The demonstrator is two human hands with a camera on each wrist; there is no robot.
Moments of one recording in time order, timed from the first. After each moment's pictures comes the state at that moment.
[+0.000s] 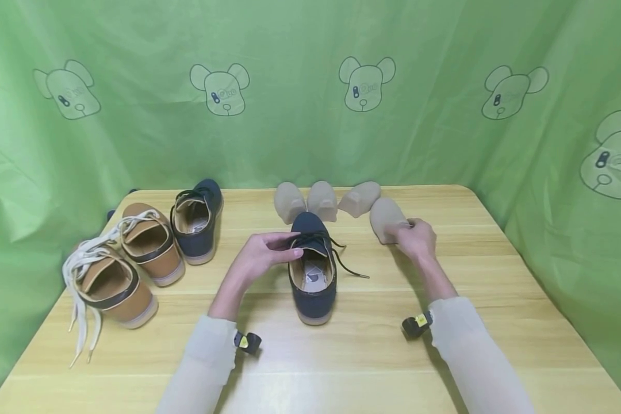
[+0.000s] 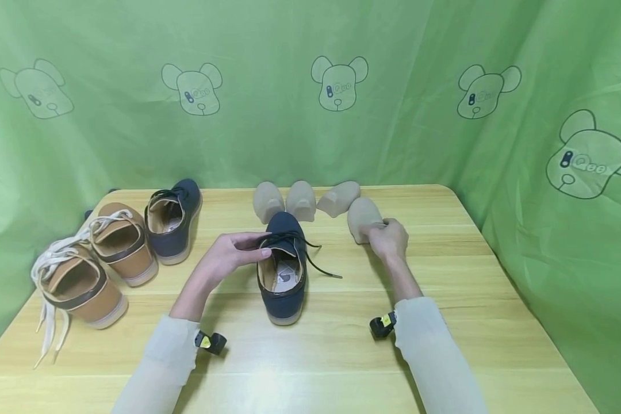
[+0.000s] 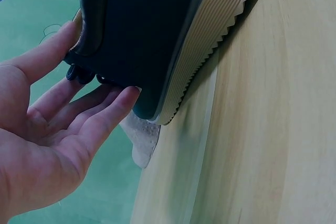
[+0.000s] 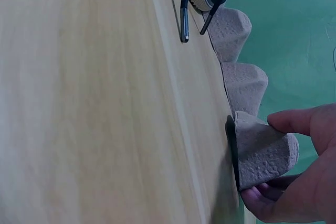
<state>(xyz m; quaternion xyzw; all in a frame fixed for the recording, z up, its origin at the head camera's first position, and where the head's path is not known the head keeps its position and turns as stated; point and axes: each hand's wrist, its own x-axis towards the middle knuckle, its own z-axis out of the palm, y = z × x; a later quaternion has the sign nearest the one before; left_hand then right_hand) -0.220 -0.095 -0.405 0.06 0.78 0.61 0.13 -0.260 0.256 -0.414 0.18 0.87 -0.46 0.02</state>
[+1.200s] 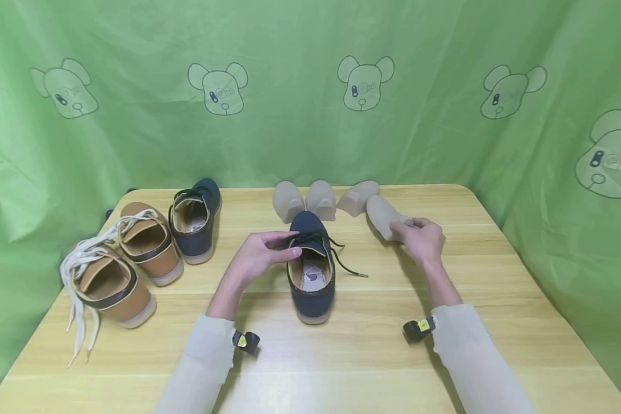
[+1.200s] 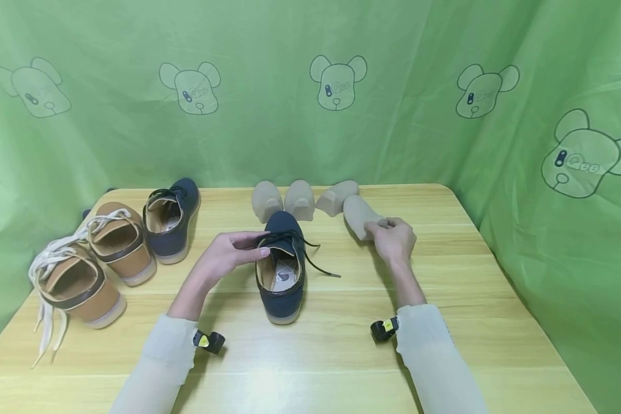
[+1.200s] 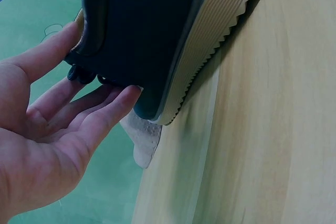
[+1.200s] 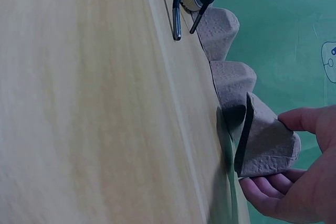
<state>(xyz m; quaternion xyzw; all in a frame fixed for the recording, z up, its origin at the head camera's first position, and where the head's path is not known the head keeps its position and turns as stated) -0.218 -0.096 -0.403 0.07 0.79 0.60 0.13 -0.249 0.262 -0.409 0.21 0.83 -0.51 -0.05</state>
